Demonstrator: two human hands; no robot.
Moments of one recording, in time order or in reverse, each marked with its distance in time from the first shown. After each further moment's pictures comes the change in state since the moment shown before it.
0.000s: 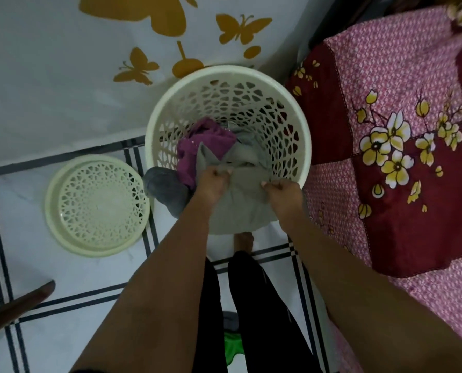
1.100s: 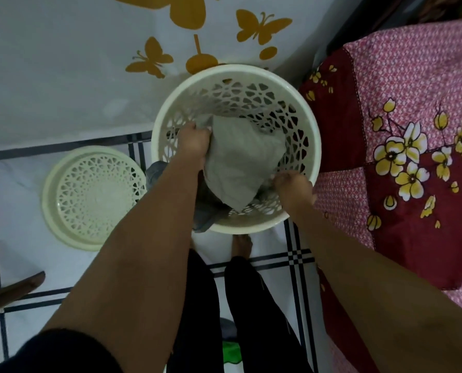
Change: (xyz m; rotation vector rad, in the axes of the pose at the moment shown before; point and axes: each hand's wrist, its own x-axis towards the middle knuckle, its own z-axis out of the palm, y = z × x) left_hand 0.048 0.043 -0.043 -0.267 0.205 0.122; right_hand 0.029 -0.006 0.001 -0.511 0.066 -0.080
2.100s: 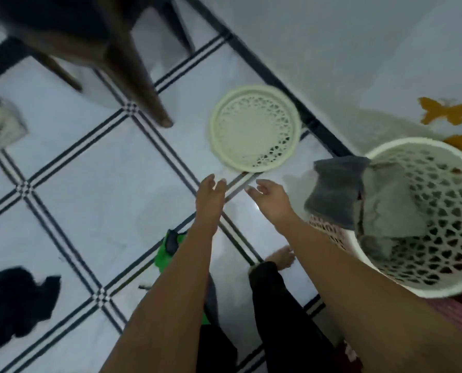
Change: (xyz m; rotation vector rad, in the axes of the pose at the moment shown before) left_hand -0.261 -0.244 -0.239 -0.644 0.745 -0.256; right_hand -0.273 -0.053 0.215 -0.382 -0.763 -0.644
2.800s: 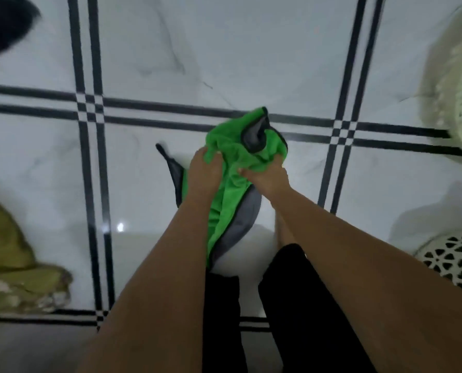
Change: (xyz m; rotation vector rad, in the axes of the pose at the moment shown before) left_hand 0.160 -0.434 -0.156 -0.337 0.327 -0.446; right_hand 0.143 0.273 0.375 -0.755 -0.317 0.114
